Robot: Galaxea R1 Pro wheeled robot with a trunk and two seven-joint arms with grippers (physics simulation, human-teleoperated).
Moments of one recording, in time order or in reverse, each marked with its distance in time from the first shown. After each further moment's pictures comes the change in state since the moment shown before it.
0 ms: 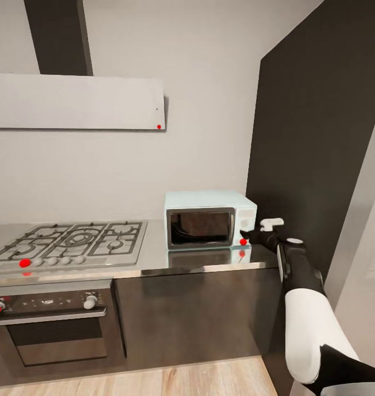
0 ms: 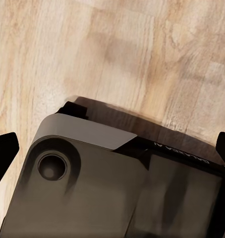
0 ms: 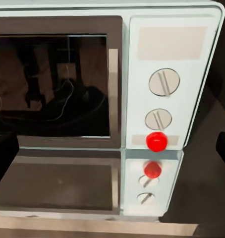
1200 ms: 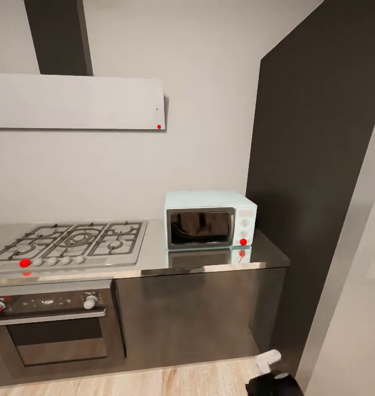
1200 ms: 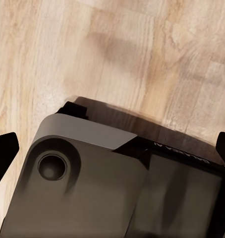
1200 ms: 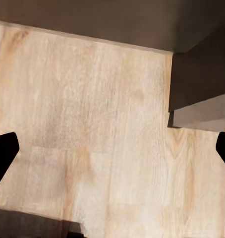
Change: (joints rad) left arm 0.000 0.000 0.000 0.000 -0.002 0.000 0.000; right arm 0.676 0.000 0.290 0.075 0.005 0.106 -0.273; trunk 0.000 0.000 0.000
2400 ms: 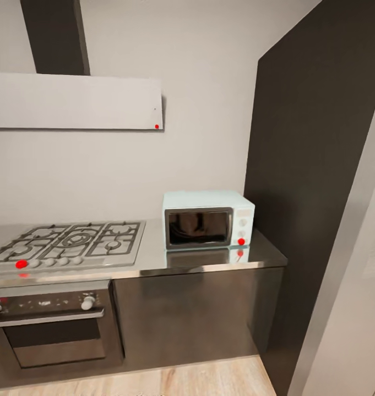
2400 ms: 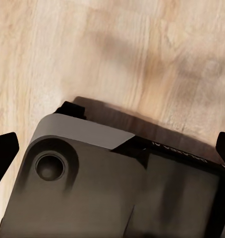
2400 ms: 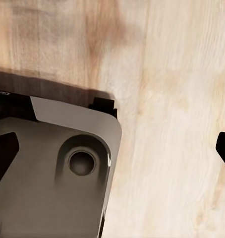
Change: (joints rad) left arm 0.000 0.000 0.000 0.000 0.000 0.002 -0.009; right arm 0.000 -0.181 -0.121 0.866 -0.029 -0.407 -0.108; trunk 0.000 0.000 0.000
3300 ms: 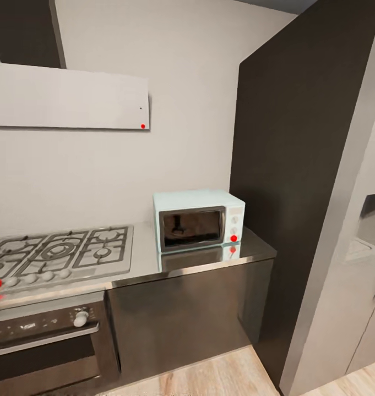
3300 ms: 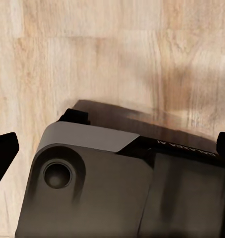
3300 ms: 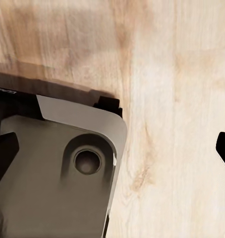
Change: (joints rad) left arm 0.000 -0.004 -0.003 0.000 -0.101 0.004 0.000; right arm 0.000 0.002 0.002 0.004 0.000 0.001 0.017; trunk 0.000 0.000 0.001
